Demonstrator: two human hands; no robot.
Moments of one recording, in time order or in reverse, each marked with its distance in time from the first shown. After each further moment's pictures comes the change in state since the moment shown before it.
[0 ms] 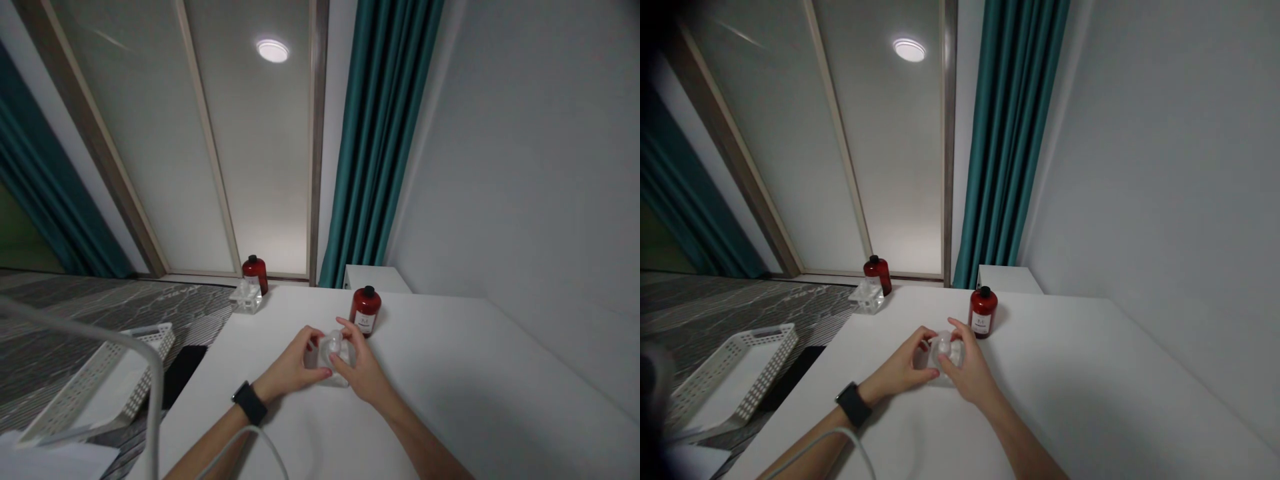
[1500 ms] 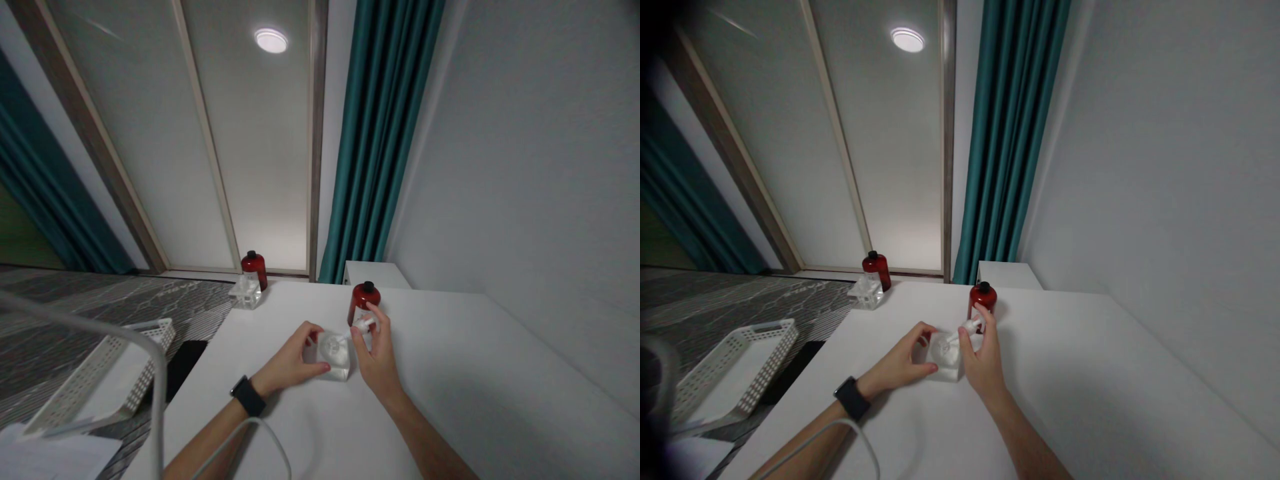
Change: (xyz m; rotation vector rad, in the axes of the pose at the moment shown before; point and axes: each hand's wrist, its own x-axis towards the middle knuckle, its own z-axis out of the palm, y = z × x) left_hand 0.000 0.005 -0.002 0.016 -0.003 -0.036; right_hand 0.002 0.004 -0.011 -0.050 0.419 -0.166
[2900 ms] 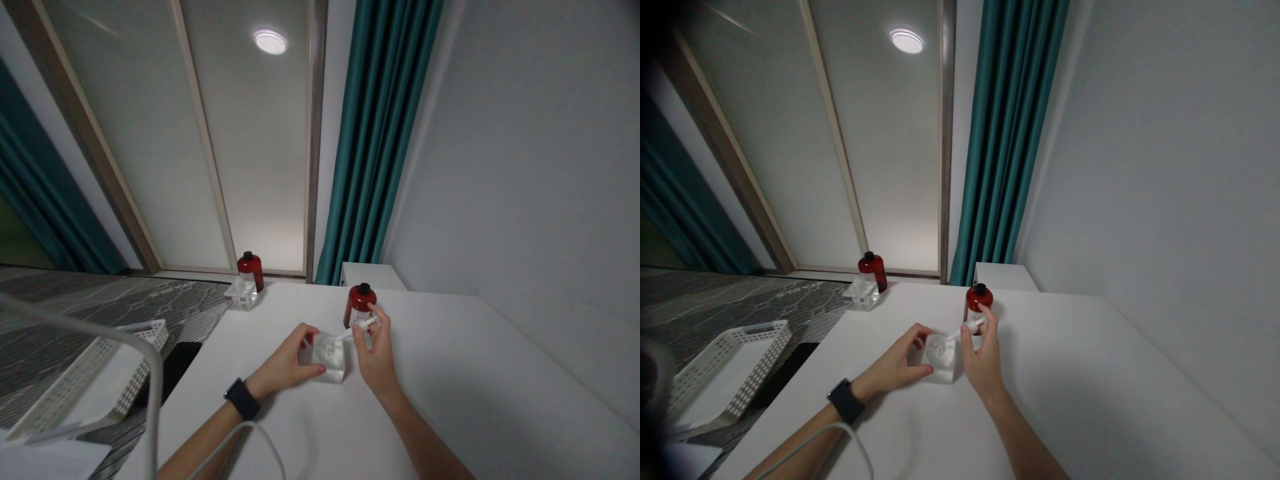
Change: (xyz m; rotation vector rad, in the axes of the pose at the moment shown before) left_hand 0.000 -0.001 0.000 -0.006 -0.009 0.019; right_hand 0.004 -0.005 -0.003 0.039 -0.034 0.073
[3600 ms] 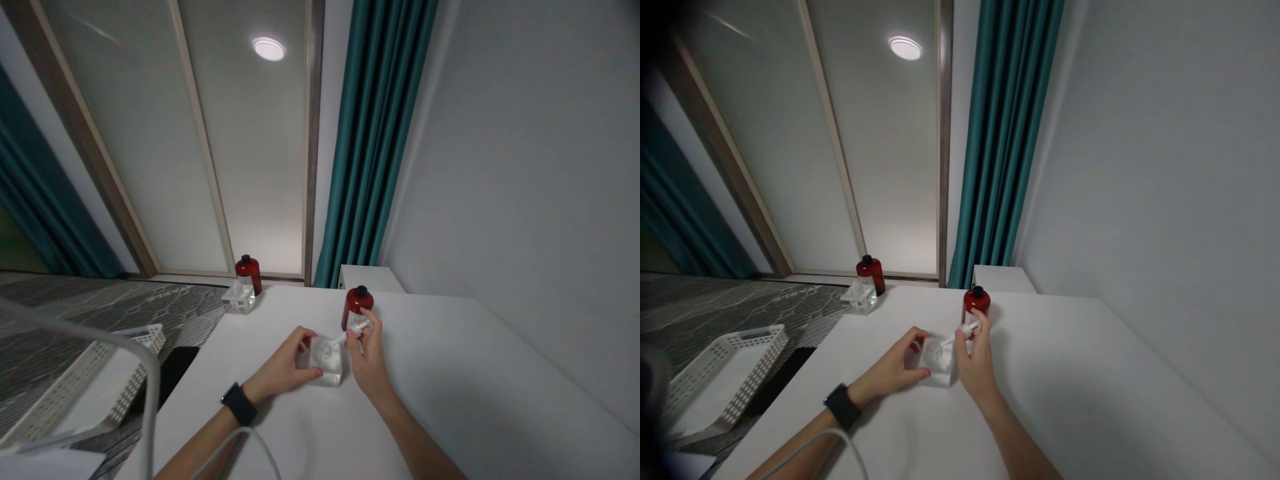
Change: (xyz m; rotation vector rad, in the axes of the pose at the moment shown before) left_hand 0.000 -0.005 0.001 0.008 0.002 0.002; right_hand -0.001 0.001 0.003 0.007 -0.027 0.032
